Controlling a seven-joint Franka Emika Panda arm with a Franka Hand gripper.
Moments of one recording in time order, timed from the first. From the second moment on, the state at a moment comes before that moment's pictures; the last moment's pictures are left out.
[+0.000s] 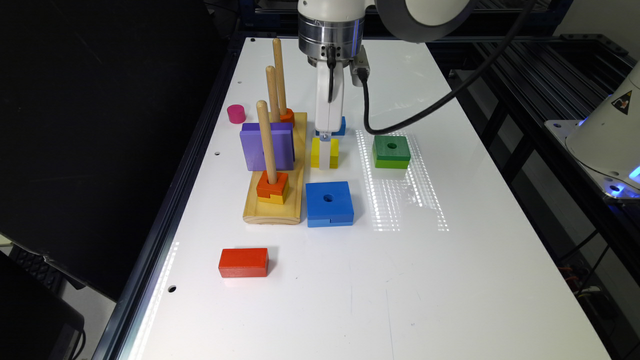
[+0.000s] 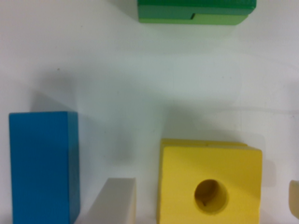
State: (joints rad) arm -0.04 0.39 0.06 -2.25 0.00 2.65 0.81
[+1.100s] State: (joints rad) arm -0.04 0.42 0.06 -2.24 0.00 2.67 0.81
